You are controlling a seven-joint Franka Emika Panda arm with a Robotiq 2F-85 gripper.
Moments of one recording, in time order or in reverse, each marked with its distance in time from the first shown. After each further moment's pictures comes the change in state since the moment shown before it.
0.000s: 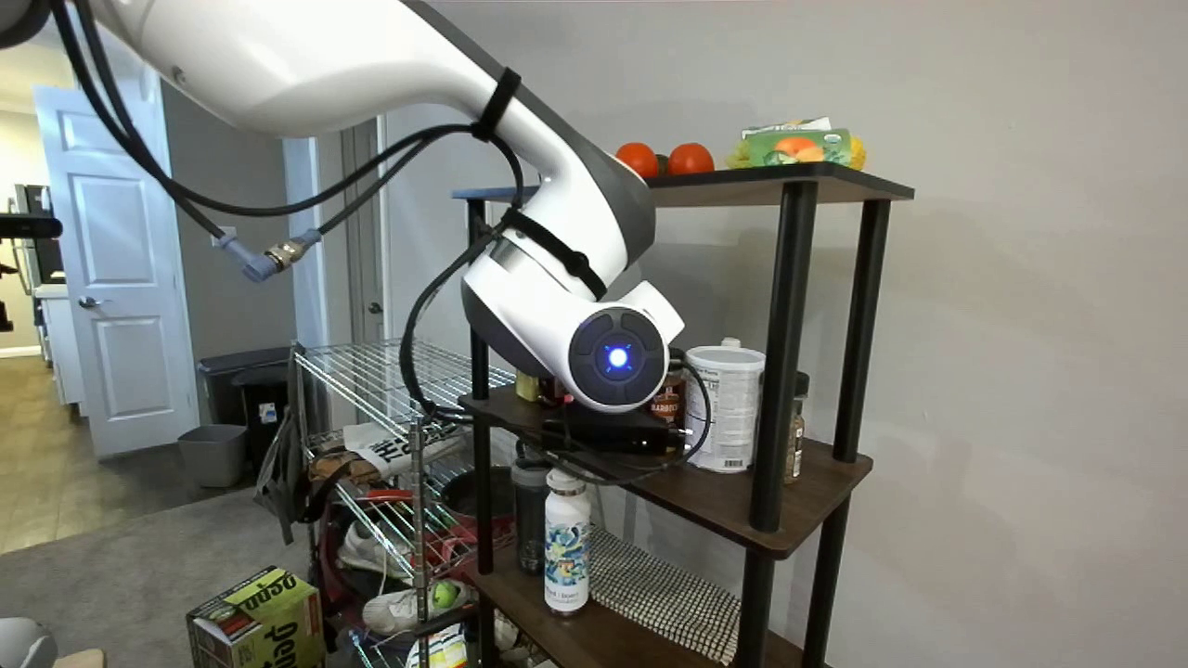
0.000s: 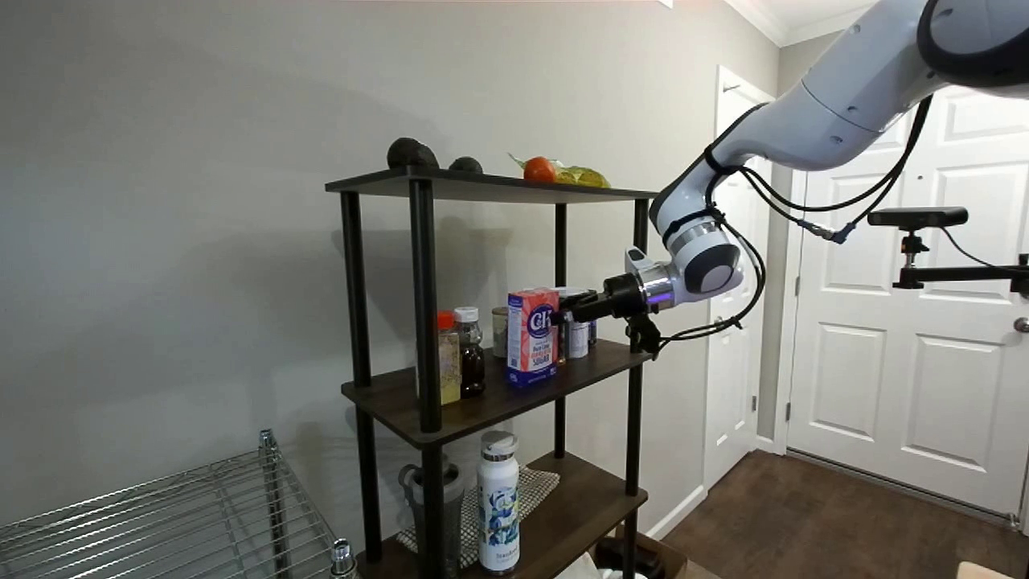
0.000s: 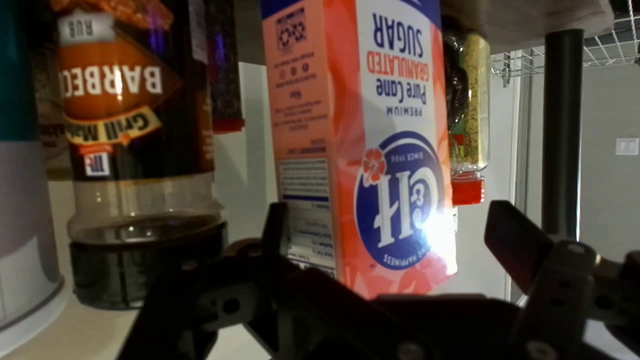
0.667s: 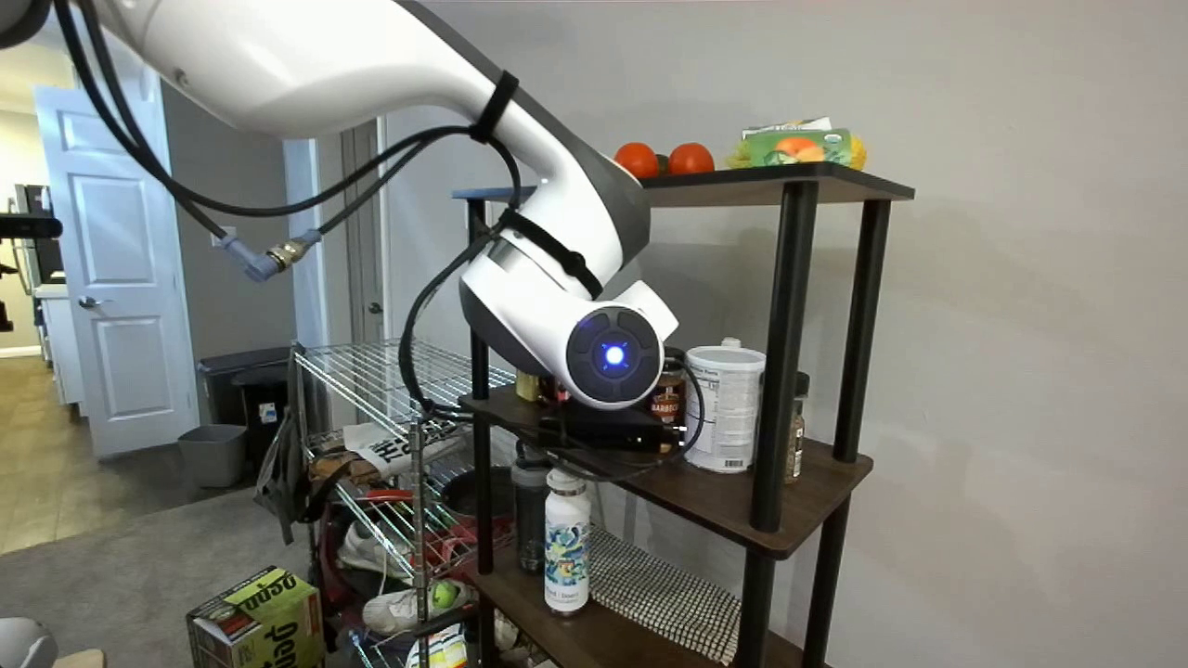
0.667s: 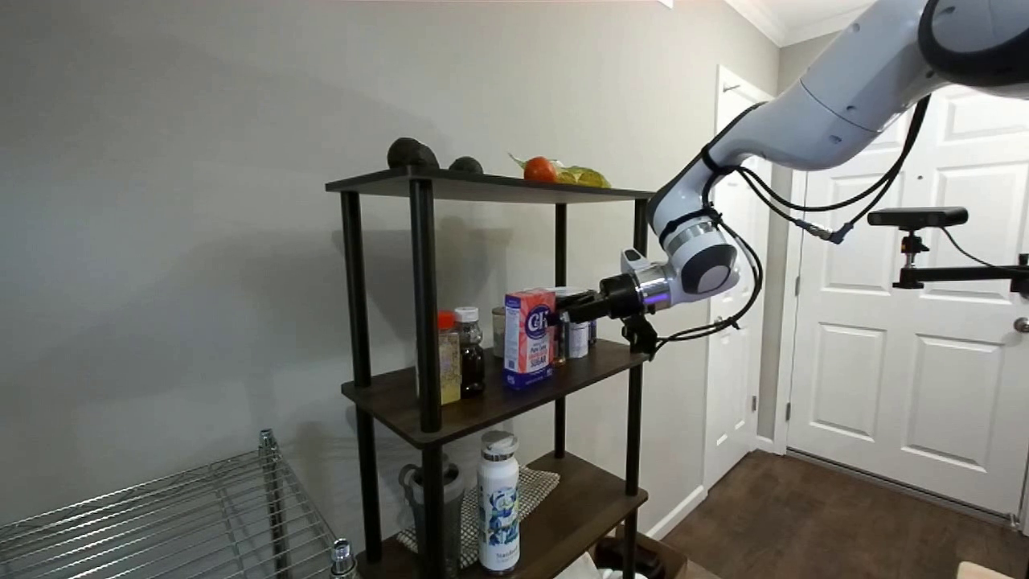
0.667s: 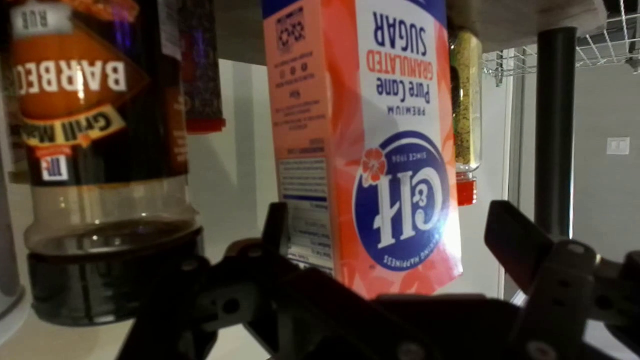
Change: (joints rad) arm 0.003 0.000 0.013 0.000 0.000 0.000 0.000
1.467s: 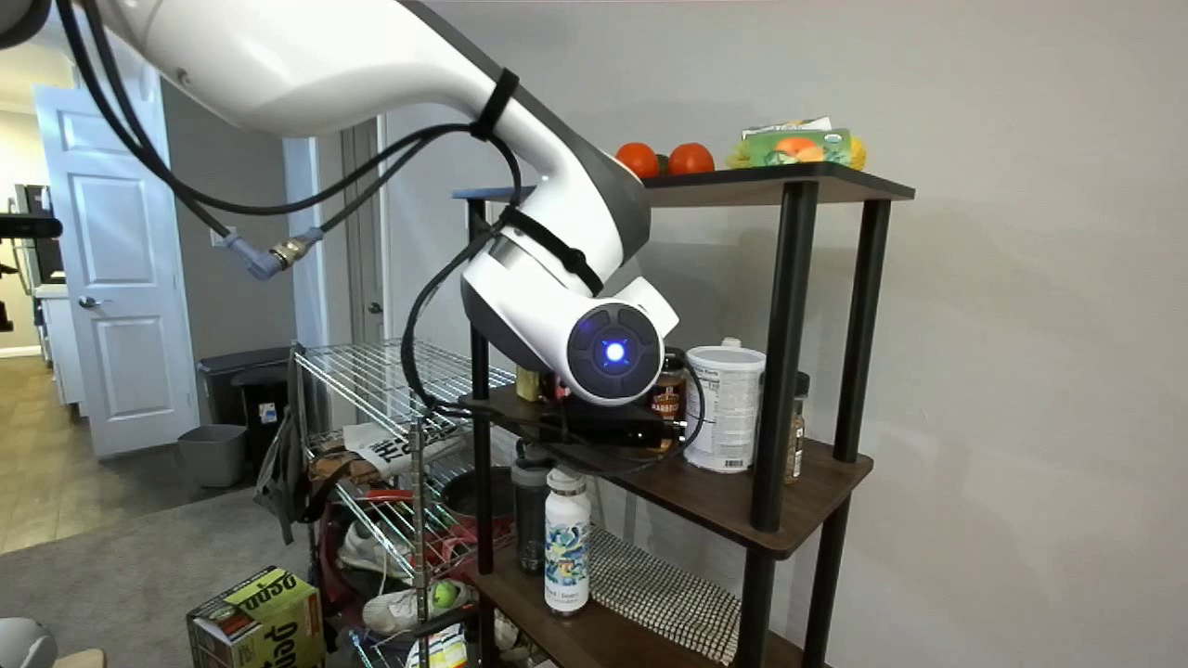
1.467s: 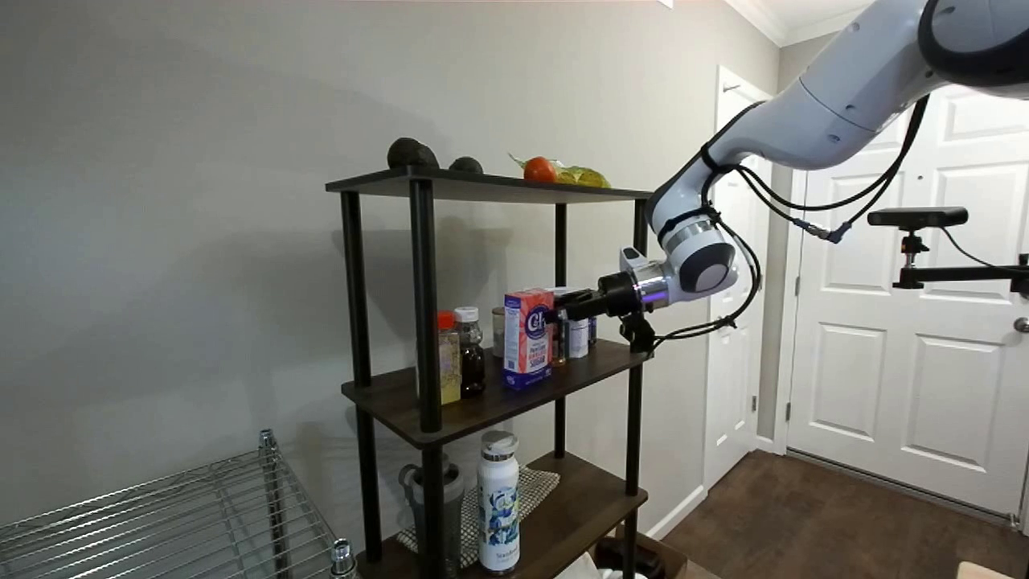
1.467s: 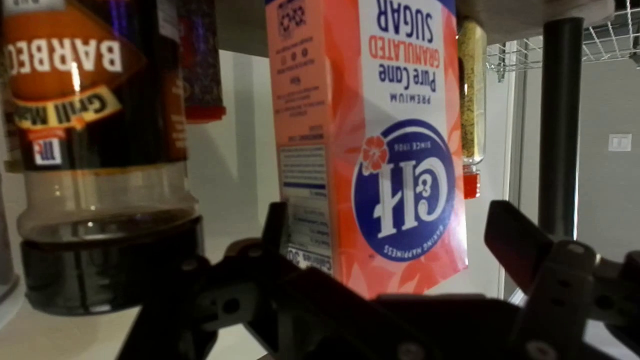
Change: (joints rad) arm 0.000 0.001 0.005 0.008 0.010 0.000 0.000
